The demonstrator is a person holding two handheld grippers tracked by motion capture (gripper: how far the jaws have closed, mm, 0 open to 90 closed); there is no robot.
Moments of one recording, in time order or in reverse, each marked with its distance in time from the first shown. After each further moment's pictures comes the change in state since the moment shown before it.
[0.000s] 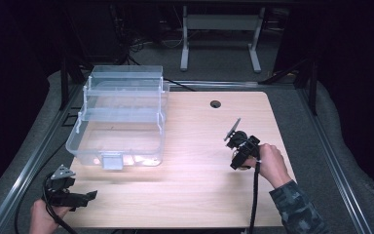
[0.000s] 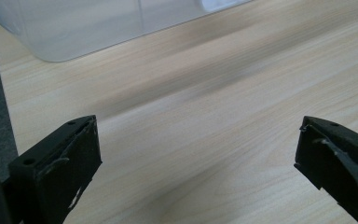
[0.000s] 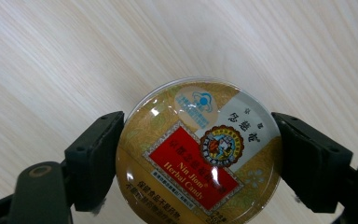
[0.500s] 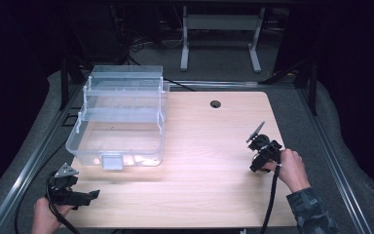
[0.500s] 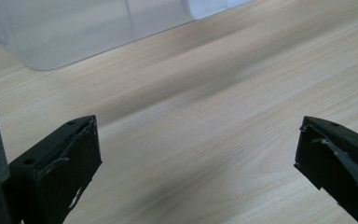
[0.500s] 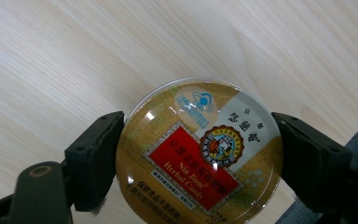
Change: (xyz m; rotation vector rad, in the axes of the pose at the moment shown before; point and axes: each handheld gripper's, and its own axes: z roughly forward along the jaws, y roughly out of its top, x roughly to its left) left arm -0.005 0.008 0.004 0.012 -0.013 0.016; right arm -0.041 -0.052 0.022 0.028 0.019 0.139
